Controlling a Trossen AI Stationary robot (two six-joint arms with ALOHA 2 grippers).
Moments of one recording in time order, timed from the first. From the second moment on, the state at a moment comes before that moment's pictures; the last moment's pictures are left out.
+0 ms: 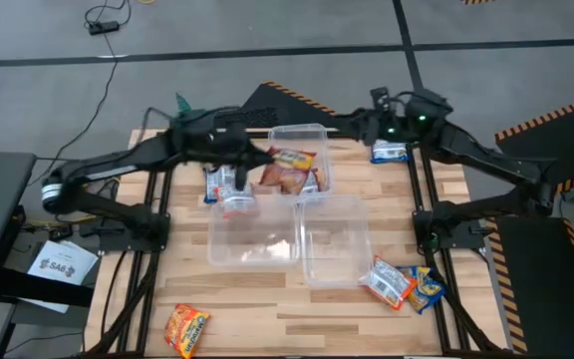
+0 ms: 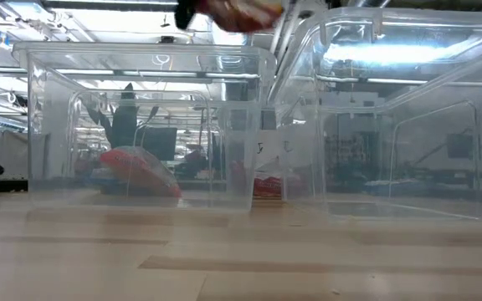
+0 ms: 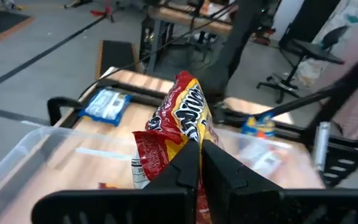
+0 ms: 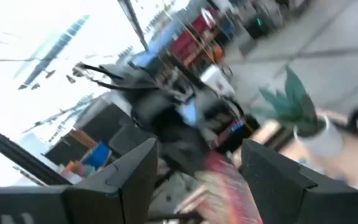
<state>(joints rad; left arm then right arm) 0.34 1.25 1.19 -0.13 0.22 -0.17 -0.45 1.11 1.17 0.05 -0.30 0.79</state>
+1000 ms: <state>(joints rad) 0.41 1.58 1.19 0.08 0.15 -0.20 -0.52 1.02 1.17 0.04 -0.30 0.70</state>
